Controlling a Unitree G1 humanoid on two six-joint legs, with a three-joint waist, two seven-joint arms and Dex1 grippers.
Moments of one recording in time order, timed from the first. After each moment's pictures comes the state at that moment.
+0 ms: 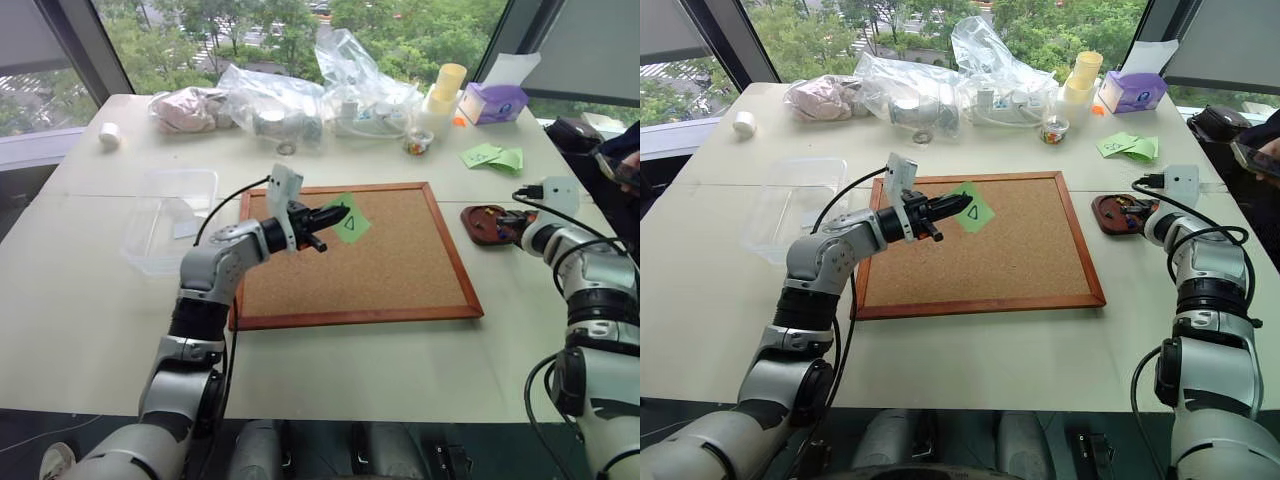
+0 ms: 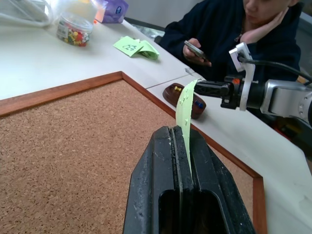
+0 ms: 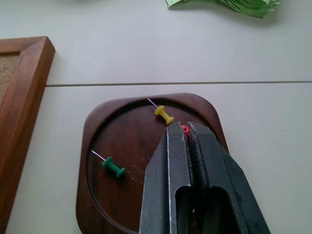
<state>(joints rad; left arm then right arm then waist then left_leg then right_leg) -0.71 0.17 0.01 0.16 -0.49 0.71 -0.73 -0.78 -0.67 -0.27 0.81 0.20 0.43 0.44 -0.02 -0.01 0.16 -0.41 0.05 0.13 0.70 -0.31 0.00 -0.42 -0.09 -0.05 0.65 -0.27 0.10</state>
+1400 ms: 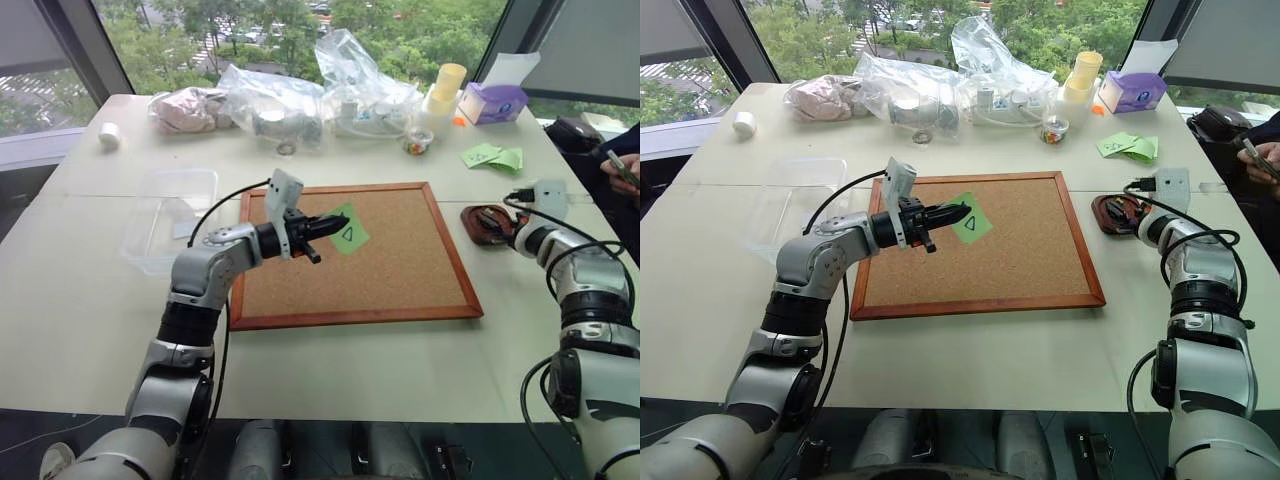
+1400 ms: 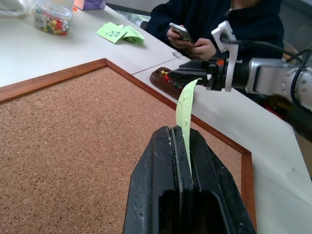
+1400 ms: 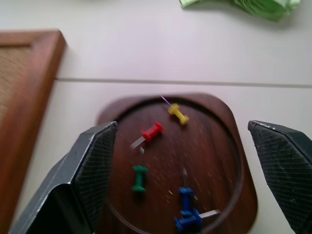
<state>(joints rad) -0.68 0.23 -0.03 0.12 -0.49 0.73 -0.80 -0.75 -0.66 -0.27 0.69 0.22 0.47 0.48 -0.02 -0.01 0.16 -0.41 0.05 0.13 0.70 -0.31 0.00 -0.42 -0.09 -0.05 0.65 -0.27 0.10</state>
